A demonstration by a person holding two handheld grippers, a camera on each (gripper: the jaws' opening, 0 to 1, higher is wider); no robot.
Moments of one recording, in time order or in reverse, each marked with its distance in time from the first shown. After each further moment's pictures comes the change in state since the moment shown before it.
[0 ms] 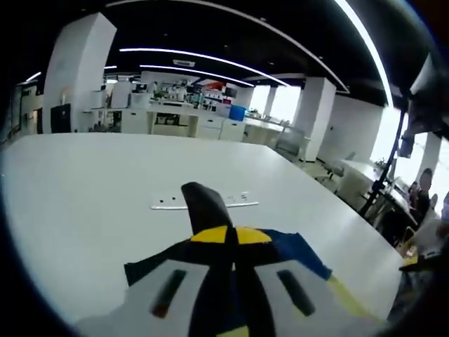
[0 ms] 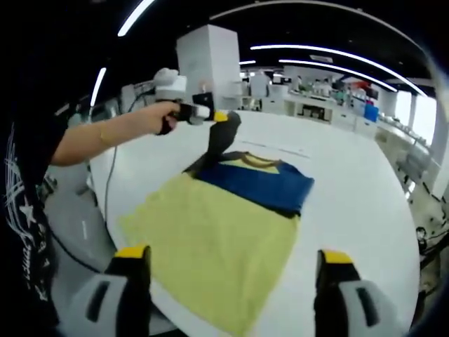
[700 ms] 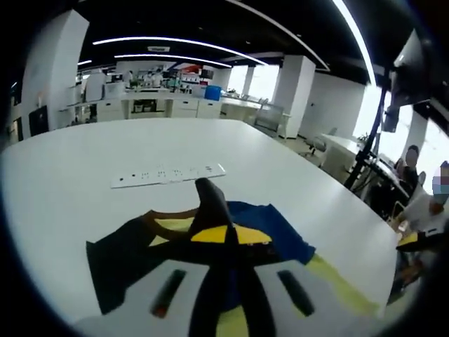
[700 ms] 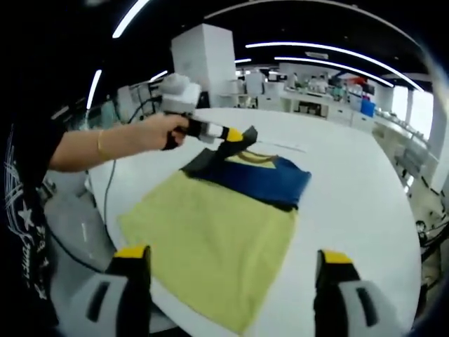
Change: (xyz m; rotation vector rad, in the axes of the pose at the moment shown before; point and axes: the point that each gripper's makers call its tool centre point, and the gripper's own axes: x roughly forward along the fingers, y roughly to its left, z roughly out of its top) left arm 0.020 -0.060 -0.056 0.083 0.127 -0.108; right arm -0.002 -0.003 -0.009 0.027 0.009 -0.013
